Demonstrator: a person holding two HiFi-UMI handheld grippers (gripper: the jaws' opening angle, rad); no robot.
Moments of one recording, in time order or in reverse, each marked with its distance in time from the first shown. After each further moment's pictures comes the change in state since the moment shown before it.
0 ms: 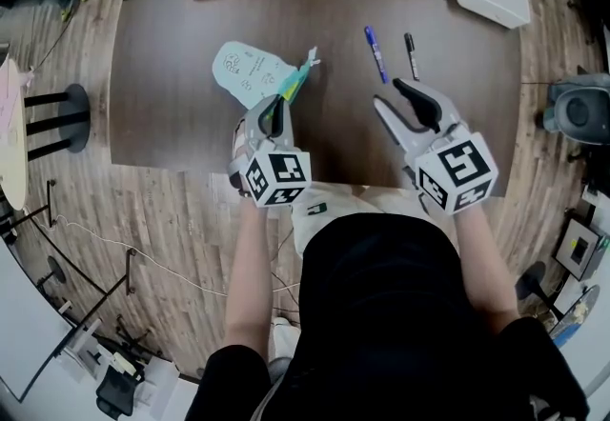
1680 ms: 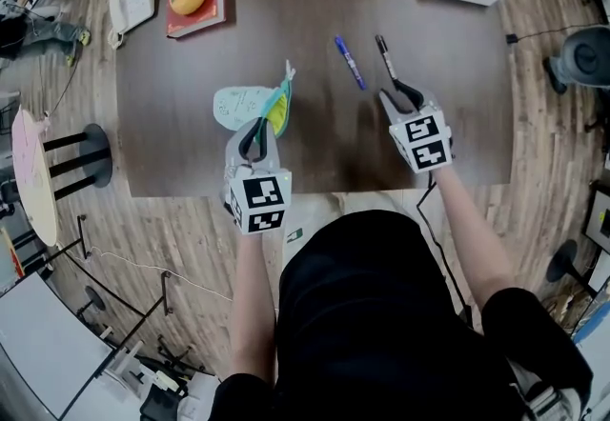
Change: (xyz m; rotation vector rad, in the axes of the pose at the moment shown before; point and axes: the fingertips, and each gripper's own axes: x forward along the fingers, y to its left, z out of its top) left arm -0.025 0.011 0.053 -0.122 0.015 -0.046; right arm 0.026 -0.107 -0.125 0.017 0.207 -0.258
